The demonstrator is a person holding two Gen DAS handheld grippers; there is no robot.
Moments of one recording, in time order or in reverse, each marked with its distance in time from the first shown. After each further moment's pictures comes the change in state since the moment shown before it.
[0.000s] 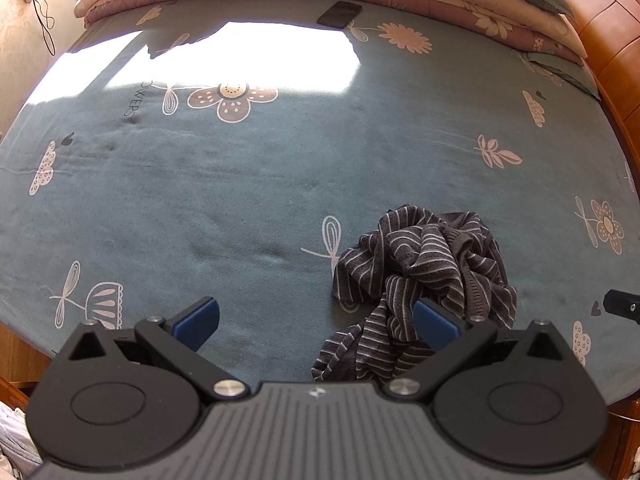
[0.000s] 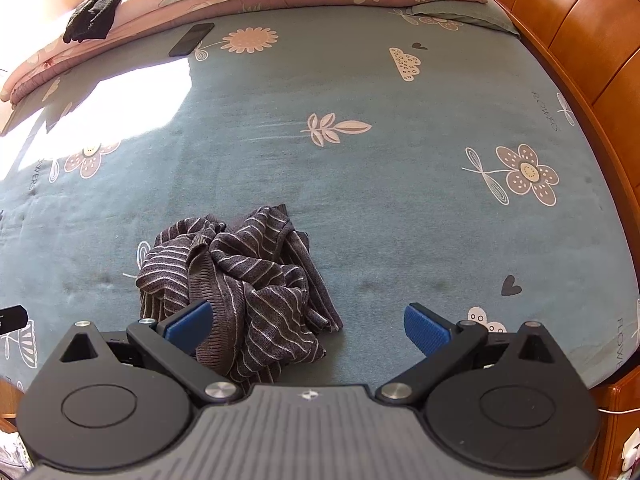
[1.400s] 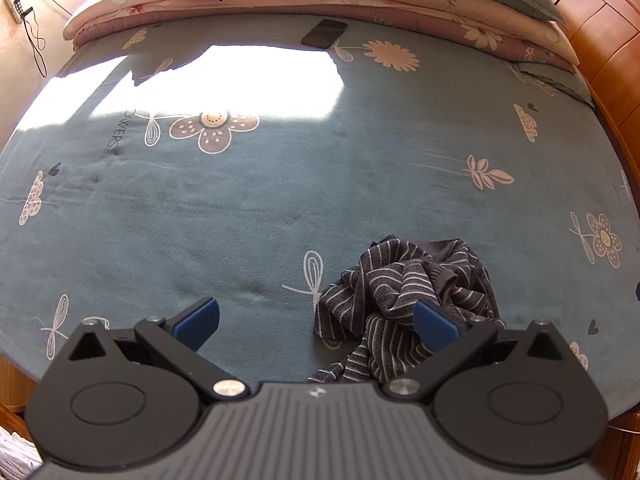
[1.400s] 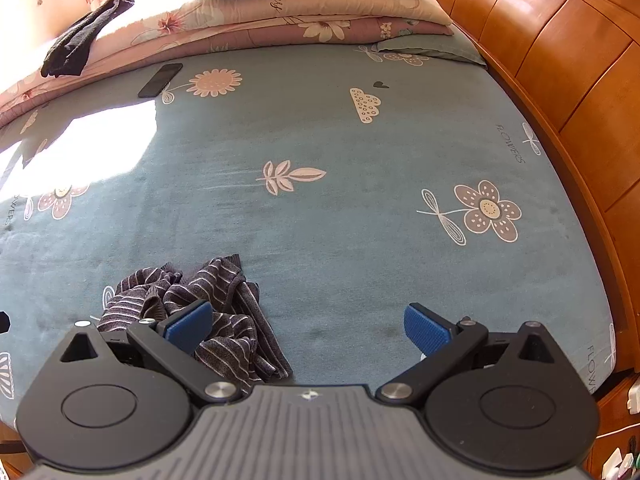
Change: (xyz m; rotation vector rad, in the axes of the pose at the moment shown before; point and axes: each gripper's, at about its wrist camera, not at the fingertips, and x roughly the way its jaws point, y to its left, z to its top) left arm 0.010 -0.029 0.028 0.018 -0.051 0.009; right arm -0.012 -0.044 0.024 0.007 -0.111 -0.059
